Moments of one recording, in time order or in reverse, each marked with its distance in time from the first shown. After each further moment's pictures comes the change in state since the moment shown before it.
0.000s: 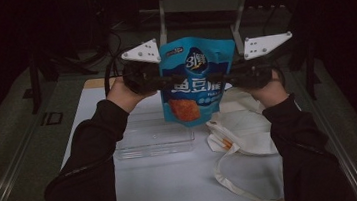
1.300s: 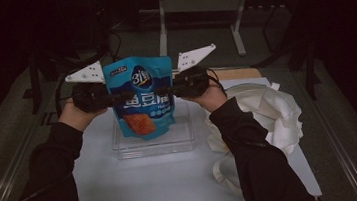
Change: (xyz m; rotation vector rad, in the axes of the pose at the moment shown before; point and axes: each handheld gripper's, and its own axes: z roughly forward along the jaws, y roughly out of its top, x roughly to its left) left arm 0.019 -0.102 -0.070 0.064 0.095 -0.142; right arm 0.004 0.000 0.139 0.036 0.144 0.023
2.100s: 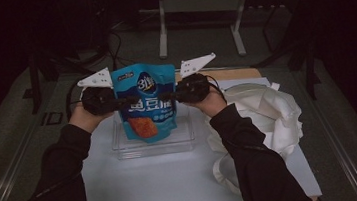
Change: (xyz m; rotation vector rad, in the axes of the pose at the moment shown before) left arm 0.008 -0.018 0.022 0.003 -0.014 -0.024; right arm -0.009 -0.030 0.008 0.008 -0.007 0.048
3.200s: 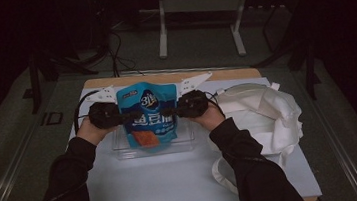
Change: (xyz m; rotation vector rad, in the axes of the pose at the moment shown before) left arm -0.003 -0.049 0.025 0.010 -0.068 -0.054; right arm 0.008 -0.048 0.021 0.034 0.016 0.062
